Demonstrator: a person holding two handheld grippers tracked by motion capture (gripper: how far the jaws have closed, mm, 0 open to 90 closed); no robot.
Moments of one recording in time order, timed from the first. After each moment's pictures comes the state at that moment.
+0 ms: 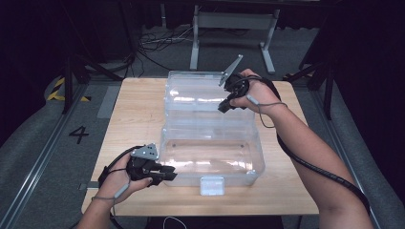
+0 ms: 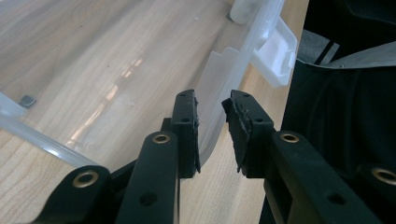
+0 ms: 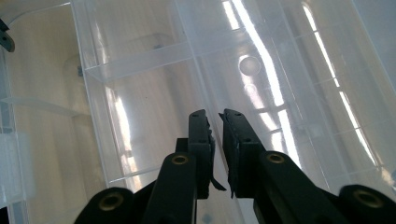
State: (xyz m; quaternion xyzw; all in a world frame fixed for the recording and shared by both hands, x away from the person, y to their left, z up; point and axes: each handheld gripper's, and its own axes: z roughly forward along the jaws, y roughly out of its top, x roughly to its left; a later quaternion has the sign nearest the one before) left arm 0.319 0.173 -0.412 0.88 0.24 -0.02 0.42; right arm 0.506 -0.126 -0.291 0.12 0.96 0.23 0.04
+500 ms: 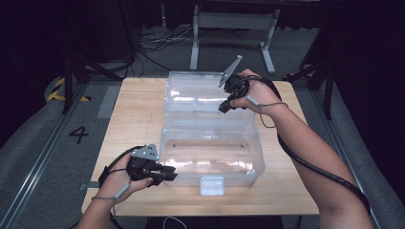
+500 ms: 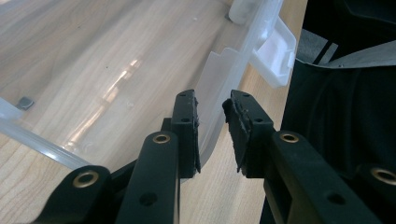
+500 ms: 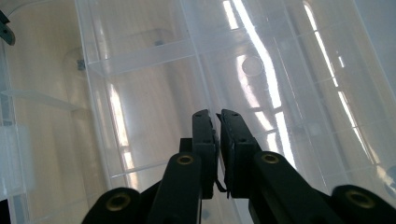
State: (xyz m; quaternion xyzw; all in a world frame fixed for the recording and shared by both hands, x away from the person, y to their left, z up) left arm 0.319 0.172 -0.413 0.88 0.24 -0.02 0.42; right arm 0.501 -0.125 -0.289 0.11 0.97 0.23 0.05
